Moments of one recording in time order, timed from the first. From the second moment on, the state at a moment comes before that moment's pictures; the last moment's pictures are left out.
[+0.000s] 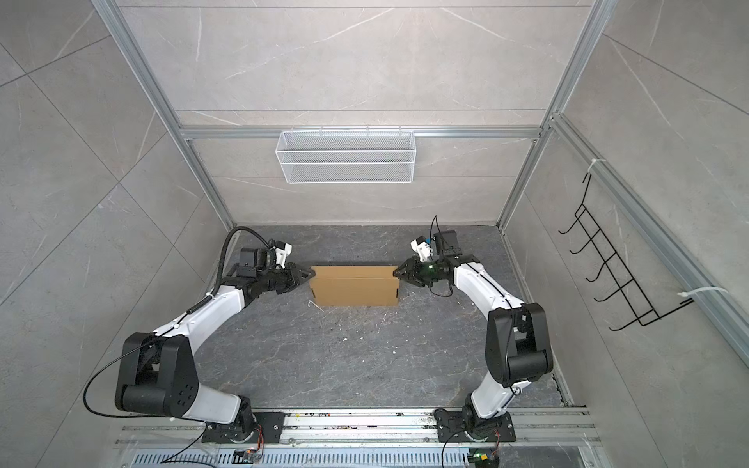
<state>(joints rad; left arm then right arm) -0.16 1.48 0.97 -0.25 0.62 -0.52 0.18 1.68 1.23 -0.50 -0.76 0.41</state>
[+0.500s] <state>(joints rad) -0.16 1.48 0.97 -0.25 0.62 -0.52 0.17 1.68 1.23 -0.48 -0.79 0.45</state>
